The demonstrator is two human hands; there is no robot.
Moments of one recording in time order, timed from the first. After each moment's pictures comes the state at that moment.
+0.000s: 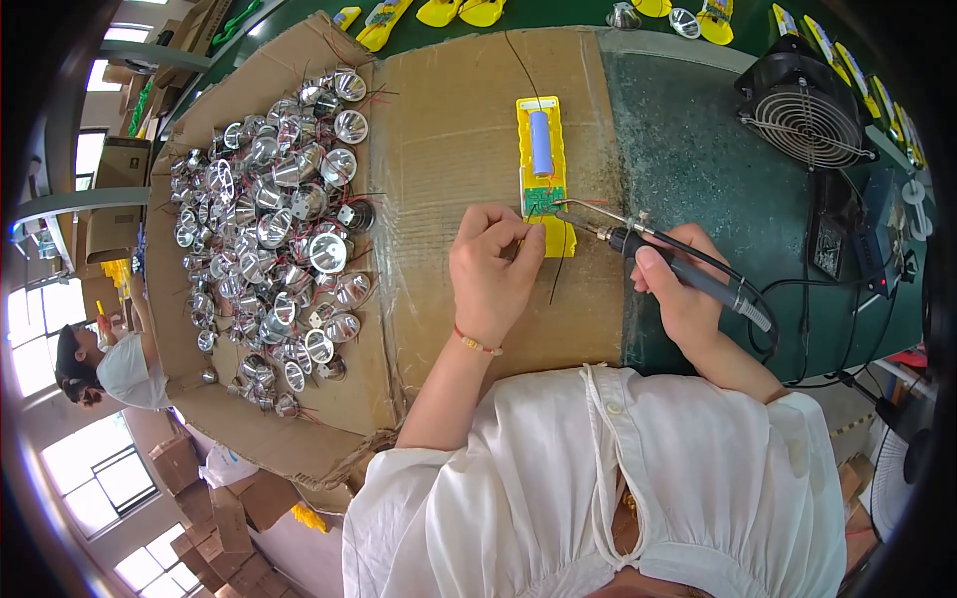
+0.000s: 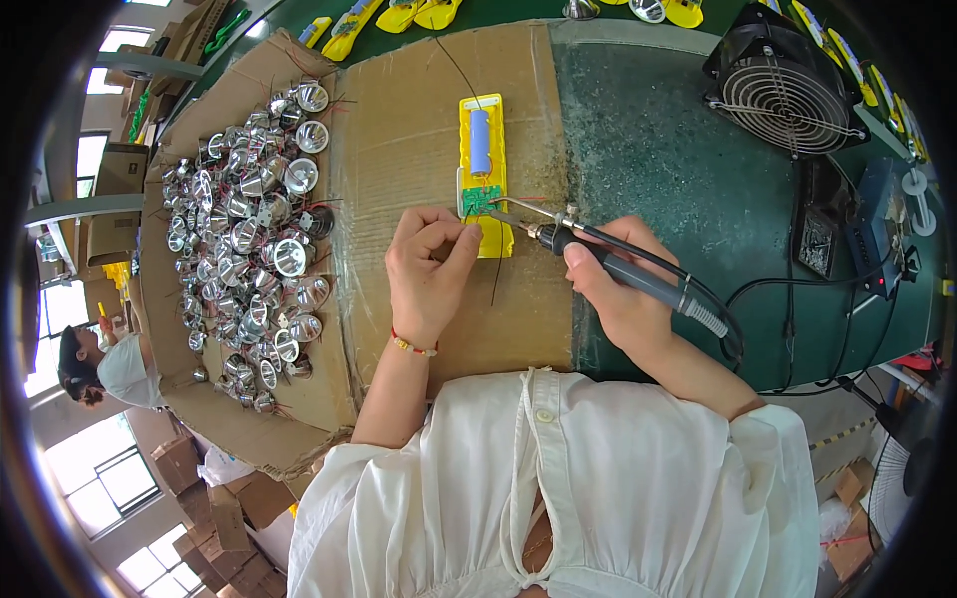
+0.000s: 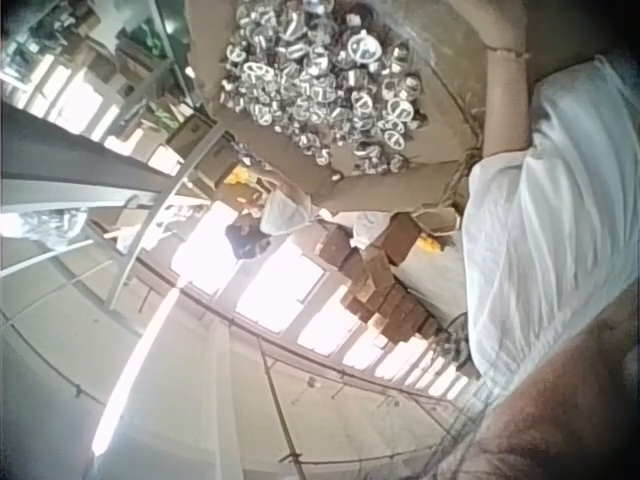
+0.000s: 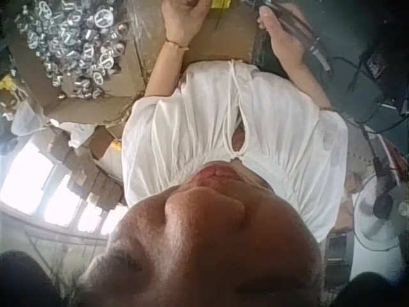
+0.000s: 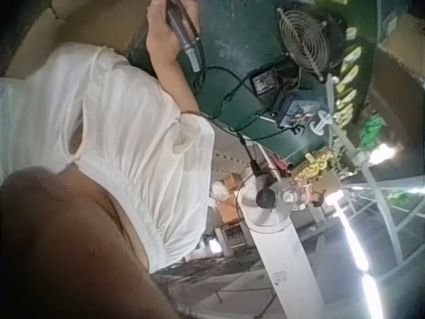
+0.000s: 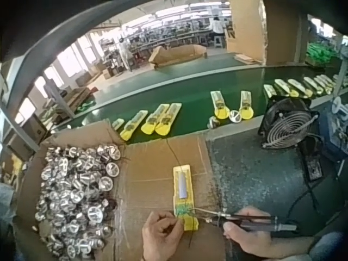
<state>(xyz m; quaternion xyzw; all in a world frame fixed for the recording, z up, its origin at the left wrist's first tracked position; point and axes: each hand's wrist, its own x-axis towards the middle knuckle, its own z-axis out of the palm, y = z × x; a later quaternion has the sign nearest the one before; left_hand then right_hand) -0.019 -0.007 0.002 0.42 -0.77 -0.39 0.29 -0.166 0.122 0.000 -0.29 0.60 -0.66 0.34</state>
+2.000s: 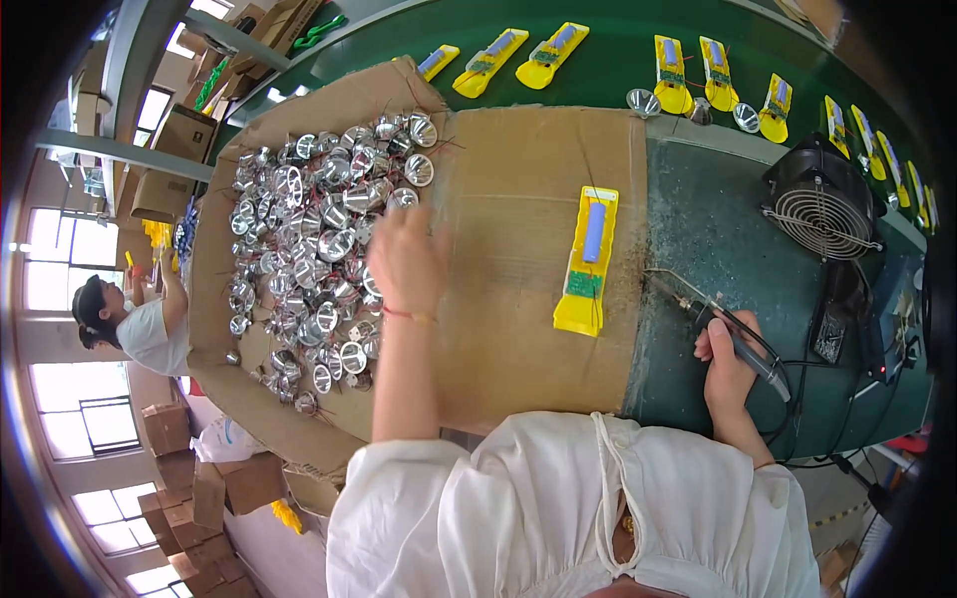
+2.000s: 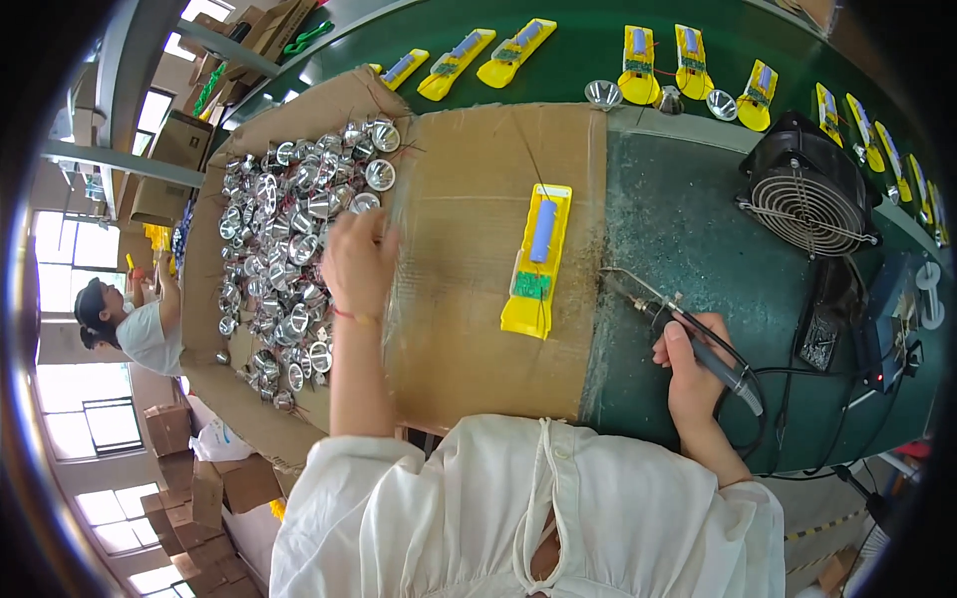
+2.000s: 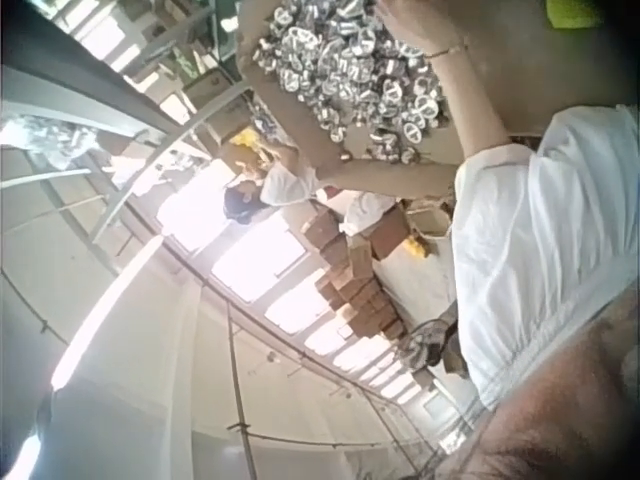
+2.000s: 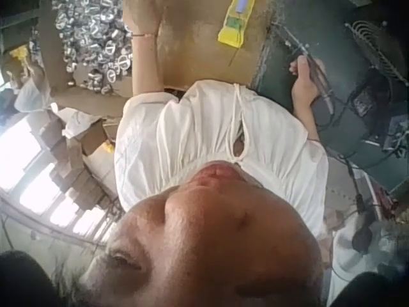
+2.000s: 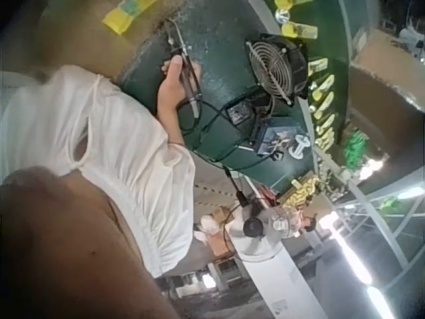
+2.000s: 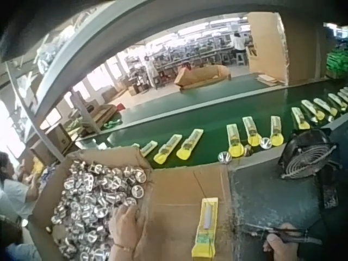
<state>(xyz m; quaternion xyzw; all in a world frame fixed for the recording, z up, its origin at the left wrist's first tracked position) 0.018 -0.093 0.047 0.51 -0.84 0.05 0.19 -0.209 0.153 -0.018 -0.20 0.64 -0.68 0.31</state>
